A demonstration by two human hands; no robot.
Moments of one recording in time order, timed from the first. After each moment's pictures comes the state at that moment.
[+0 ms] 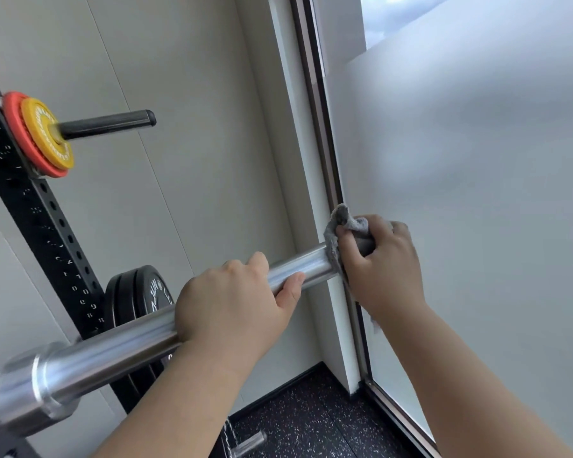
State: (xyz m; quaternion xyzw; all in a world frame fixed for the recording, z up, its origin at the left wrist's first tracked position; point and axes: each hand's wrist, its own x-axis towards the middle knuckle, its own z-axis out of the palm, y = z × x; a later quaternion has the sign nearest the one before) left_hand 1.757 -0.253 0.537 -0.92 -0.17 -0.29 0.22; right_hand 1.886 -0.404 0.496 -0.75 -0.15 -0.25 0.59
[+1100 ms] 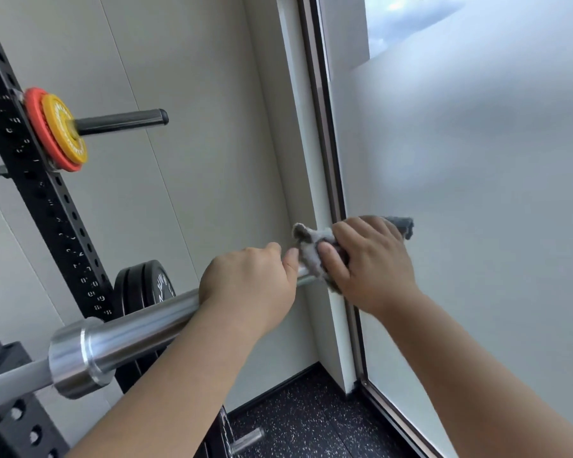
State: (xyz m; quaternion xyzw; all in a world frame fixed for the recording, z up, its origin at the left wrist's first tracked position) left_hand 1.759 -0.243 0.551 -0.94 -0.12 -0.26 0.17; right_hand 1.883 -0.392 0.493 -0.79 -0.29 -0.46 0.29
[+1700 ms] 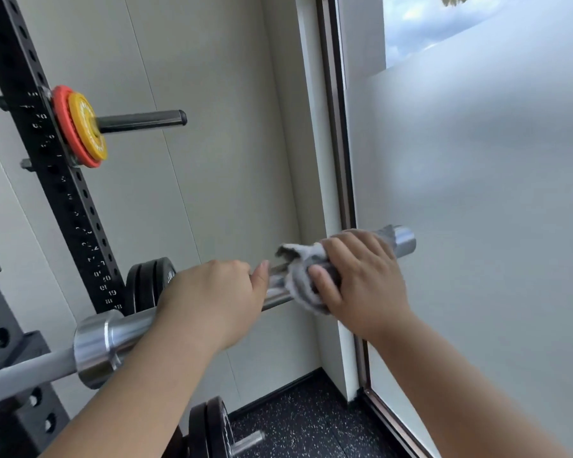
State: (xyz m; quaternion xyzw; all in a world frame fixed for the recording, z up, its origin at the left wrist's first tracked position) left_hand 1.717 -0.196 0.557 -0.95 -0.16 -0.23 0.13; right_hand 1.857 -0.373 0.490 -0.76 -0.36 -0.47 0.28
